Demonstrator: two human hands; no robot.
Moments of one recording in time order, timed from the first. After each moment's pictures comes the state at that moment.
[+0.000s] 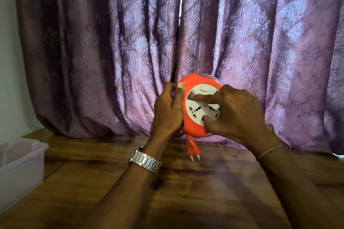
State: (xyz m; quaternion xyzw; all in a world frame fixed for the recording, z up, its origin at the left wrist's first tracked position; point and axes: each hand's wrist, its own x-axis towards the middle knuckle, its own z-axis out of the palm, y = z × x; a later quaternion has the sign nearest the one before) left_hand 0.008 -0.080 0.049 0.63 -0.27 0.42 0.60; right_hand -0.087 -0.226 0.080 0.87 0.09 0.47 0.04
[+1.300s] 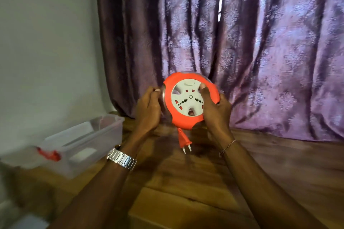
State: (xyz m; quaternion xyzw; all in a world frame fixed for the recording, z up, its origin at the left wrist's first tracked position) left_hand -0.080 0.075 0.023 0.70 -0.13 0.41 0.56; right_hand -0.076 -0.092 0.026 0.58 0.05 0.36 -0.73
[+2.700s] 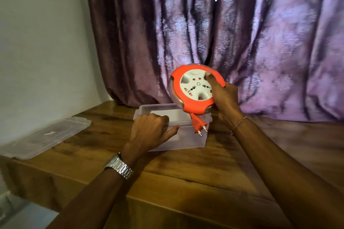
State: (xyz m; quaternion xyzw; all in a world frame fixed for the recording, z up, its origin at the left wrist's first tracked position) left_hand -0.074 0.095 -0.065 0.86 -0.20 0.46 -0.01; right_hand -0.049 -0.125 0.018 0.61 0.00 0.27 -0.74
